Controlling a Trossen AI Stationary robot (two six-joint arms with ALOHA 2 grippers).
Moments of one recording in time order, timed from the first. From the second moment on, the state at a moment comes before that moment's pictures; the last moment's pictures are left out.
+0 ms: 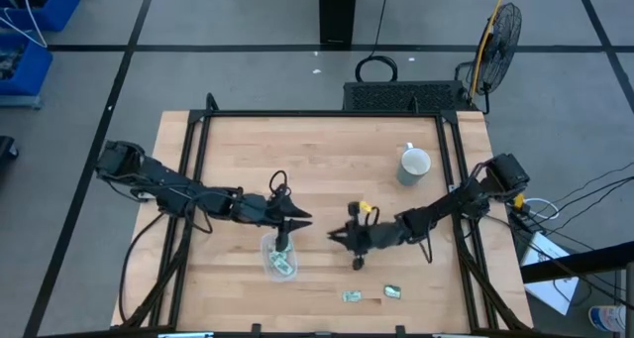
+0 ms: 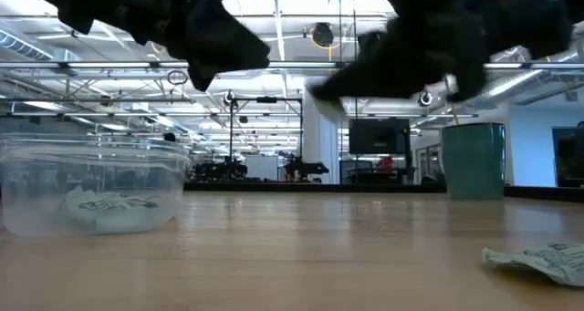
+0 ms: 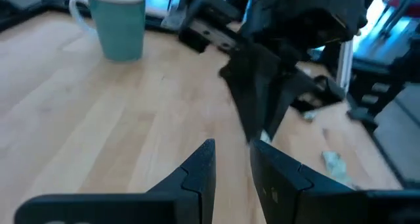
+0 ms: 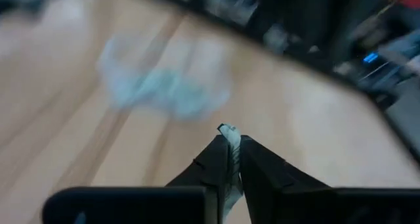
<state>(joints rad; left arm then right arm) -0.26 1.46 0.65 0.48 -0.20 -0.29 0.39 1.71 0.68 0.67 0.42 -0.25</state>
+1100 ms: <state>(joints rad) -0.22 1.68 0.67 0.78 -0.24 -0.16 0.26 1.71 0.69 0.87 0.39 -0.27</state>
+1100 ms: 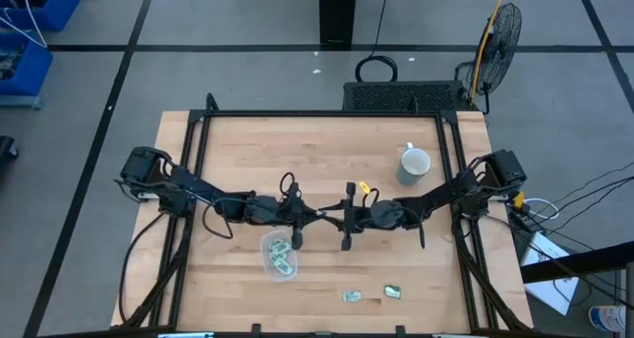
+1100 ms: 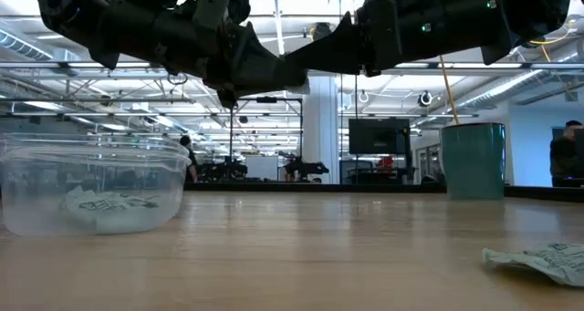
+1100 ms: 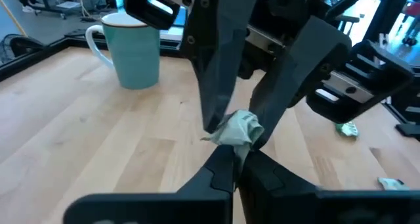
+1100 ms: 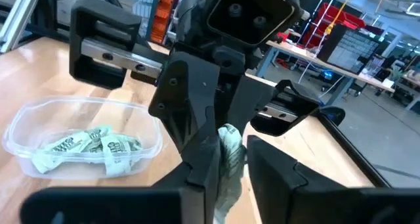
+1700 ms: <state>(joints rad) -0.34 1.59 0.67 0.47 -0.08 -0.12 0.39 1.70 0.69 0.82 0.40 -0.58</state>
